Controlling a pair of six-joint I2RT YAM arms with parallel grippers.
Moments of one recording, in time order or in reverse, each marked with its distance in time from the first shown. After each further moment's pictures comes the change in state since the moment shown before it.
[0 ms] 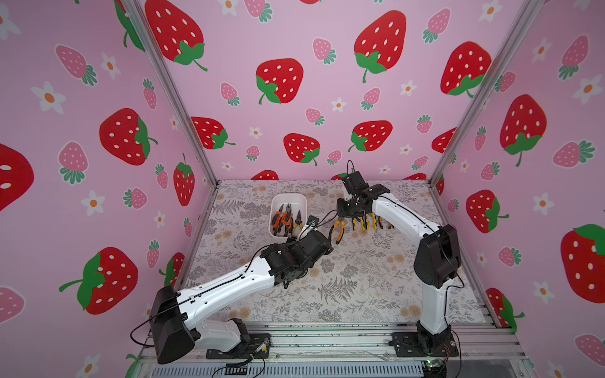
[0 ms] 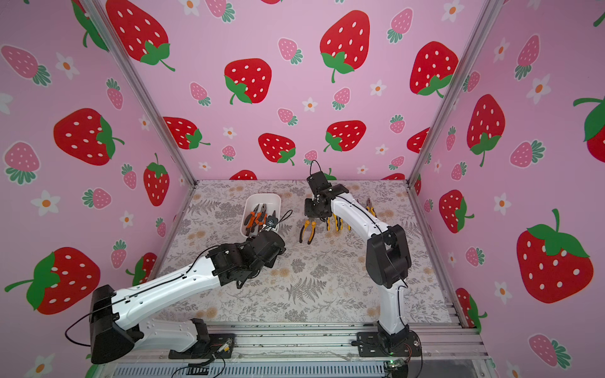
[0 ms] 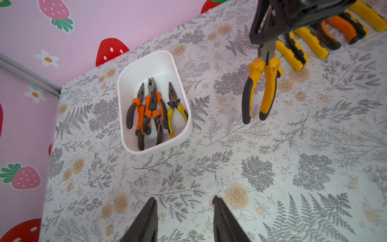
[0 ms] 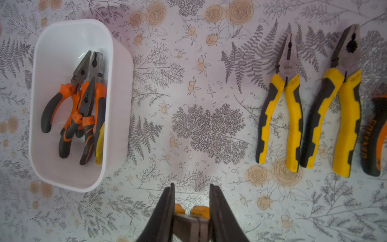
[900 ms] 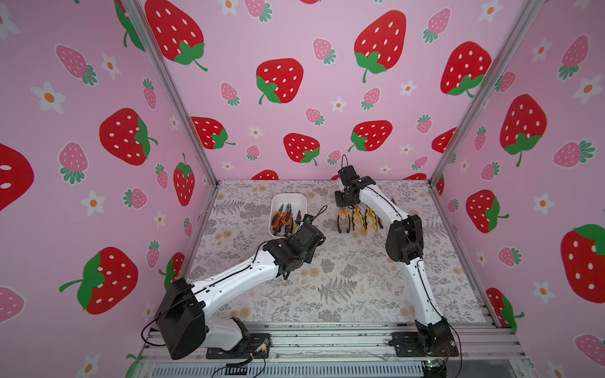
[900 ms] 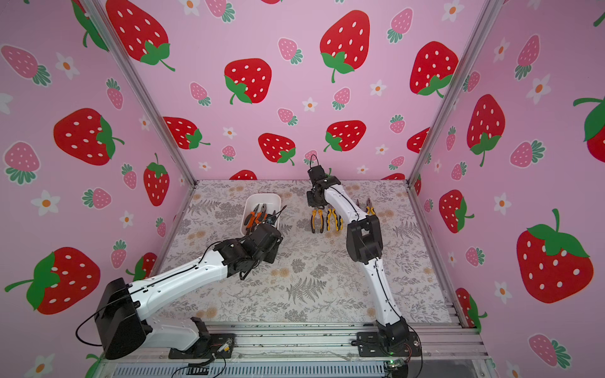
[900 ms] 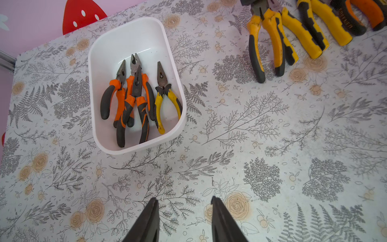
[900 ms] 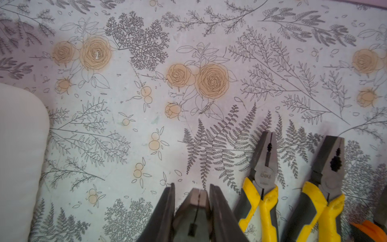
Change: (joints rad) left arm 0.143 0.070 -0.094 0.158 0.178 0.041; right arm -0.091 0.470 0.530 -0.087 0.109 -0.211
